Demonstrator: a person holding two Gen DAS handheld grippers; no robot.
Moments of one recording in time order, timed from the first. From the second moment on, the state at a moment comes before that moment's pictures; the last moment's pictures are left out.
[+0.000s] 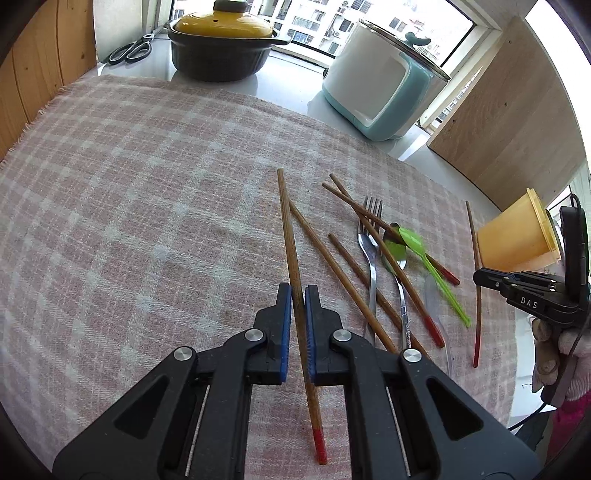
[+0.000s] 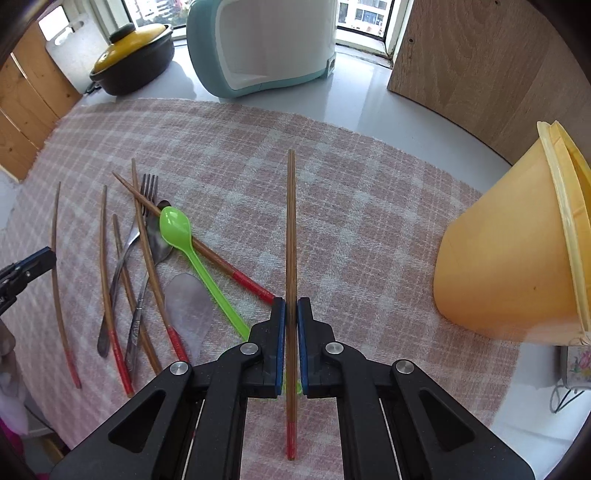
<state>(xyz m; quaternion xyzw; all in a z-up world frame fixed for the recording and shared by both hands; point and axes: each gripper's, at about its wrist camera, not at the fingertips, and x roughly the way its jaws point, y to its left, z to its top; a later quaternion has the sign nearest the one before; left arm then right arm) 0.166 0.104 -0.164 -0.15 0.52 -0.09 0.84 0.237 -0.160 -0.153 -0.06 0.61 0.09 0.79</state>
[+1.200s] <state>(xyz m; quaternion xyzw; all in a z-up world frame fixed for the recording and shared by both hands) 0.118 -0.085 -0.021 -0.15 0.39 -0.17 0.89 0.152 -0.311 -0.003 -0.04 0.45 0.16 0.88</state>
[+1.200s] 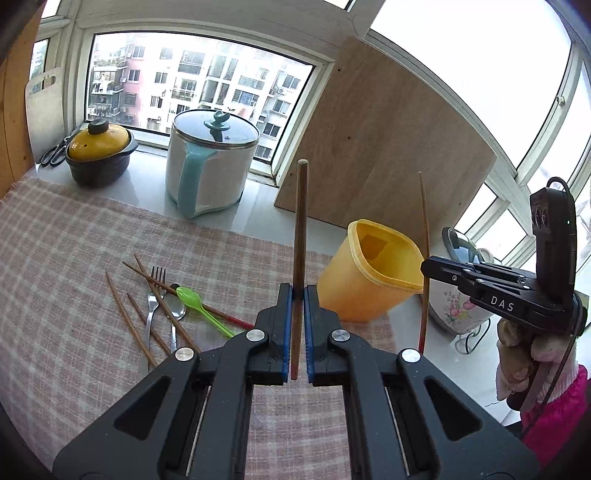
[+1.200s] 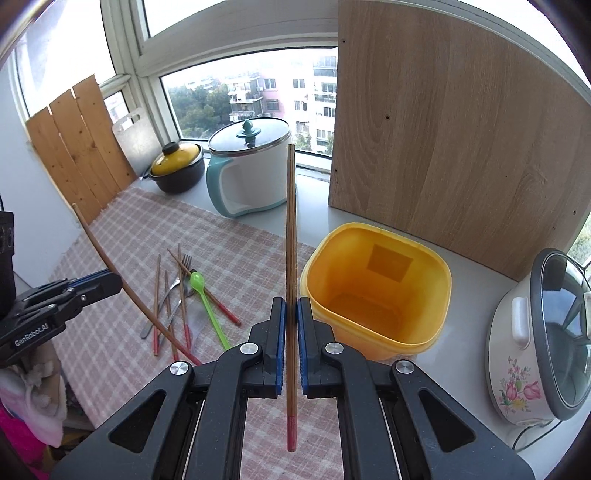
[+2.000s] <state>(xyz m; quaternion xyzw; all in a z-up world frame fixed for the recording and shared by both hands) 0.196 -0.180 0.048 -0.15 0.33 -0.20 0.91 0.223 -0.369 0.031 -0.04 0.40 0.12 0.91</state>
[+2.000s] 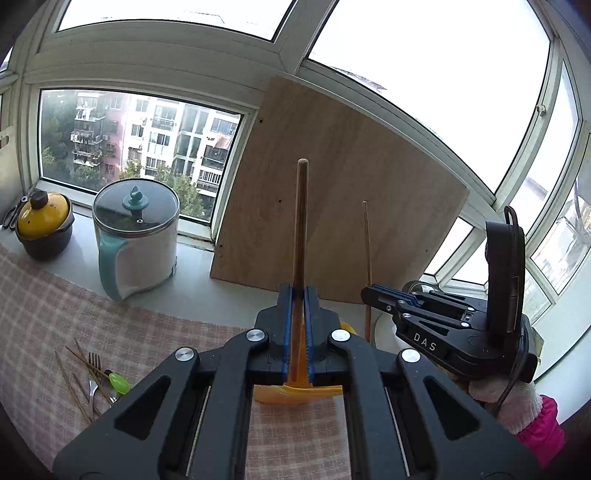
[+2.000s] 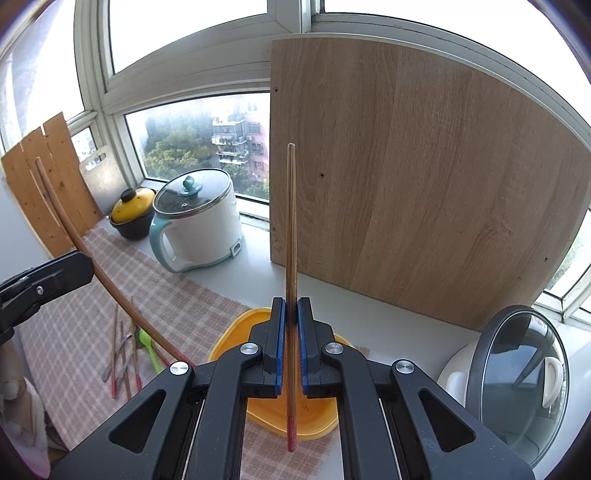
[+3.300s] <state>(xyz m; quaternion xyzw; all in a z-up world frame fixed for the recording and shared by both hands) 0.211 -0.215 -0.019 -0.11 0.41 -0.17 0.89 0.238 -0.388 -0.037 -0.03 0.44 0.10 0.89</state>
